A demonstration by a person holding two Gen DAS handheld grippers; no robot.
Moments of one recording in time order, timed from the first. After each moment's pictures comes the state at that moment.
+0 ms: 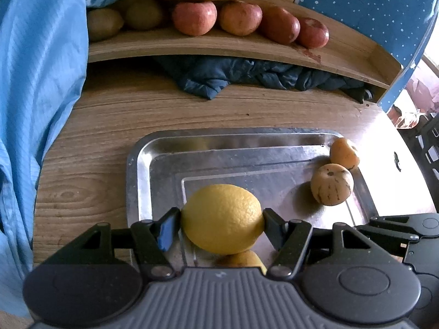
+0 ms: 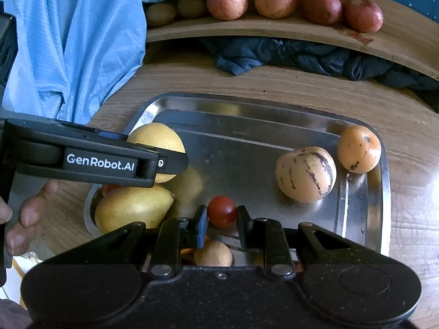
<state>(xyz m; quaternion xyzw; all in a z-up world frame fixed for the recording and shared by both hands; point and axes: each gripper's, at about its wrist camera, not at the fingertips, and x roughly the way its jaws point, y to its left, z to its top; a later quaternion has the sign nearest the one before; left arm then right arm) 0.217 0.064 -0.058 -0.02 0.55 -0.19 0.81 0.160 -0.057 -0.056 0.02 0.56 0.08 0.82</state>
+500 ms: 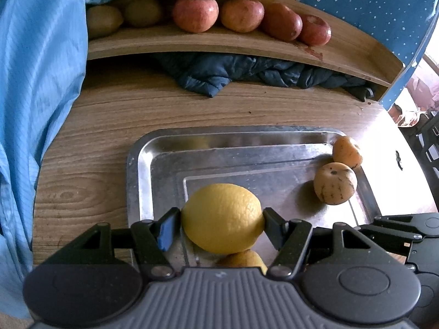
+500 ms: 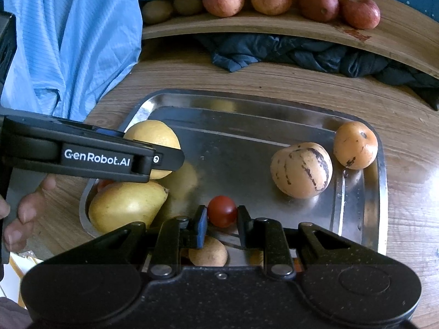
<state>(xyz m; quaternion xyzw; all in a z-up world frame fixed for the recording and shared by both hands) 0.220 0.065 -0.061 -0.02 0.56 -0.19 0.81 0.160 -0.058 -0.057 0.02 0.57 0.07 0.82</state>
